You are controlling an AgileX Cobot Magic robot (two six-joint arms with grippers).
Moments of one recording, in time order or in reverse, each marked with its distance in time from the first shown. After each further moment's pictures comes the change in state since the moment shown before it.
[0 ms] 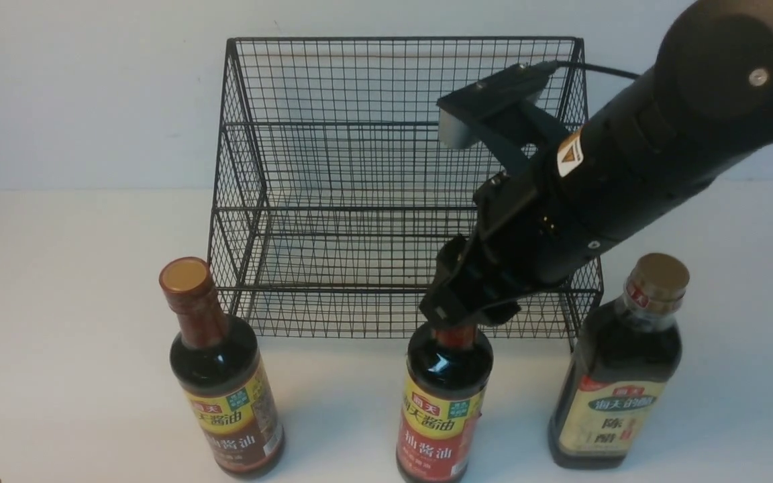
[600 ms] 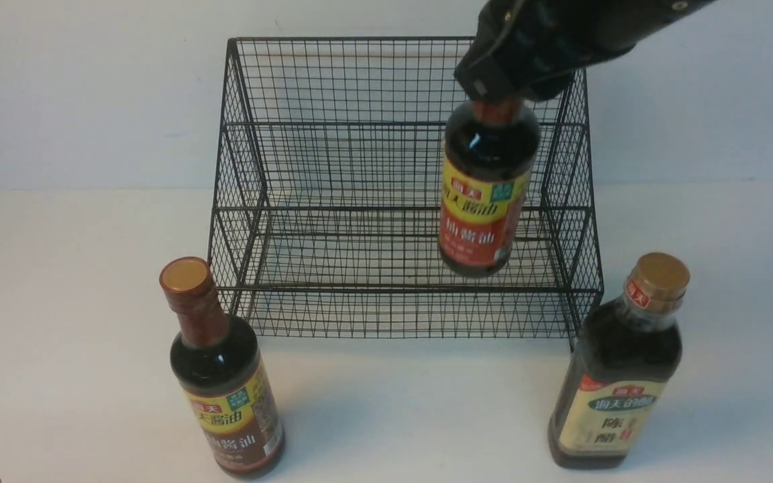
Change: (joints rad) right arm -0.027 0.004 -0.387 -0.363 0.014 0.122; left arm 0.000 0.000 0.000 0.000 0.000 0.001
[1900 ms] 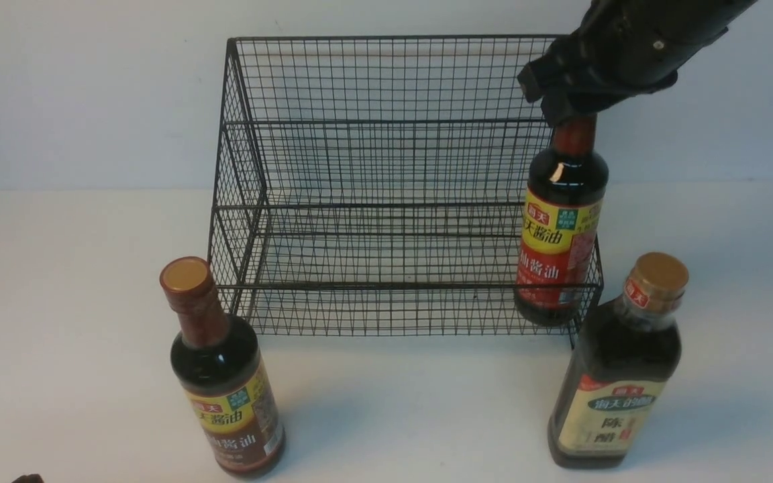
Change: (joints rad) right arm -0.191 0.185 -0.005 -0.027 0.068 0.199; left arm 0.000 0.000 0.000 -0.422 -0.019 -0.047
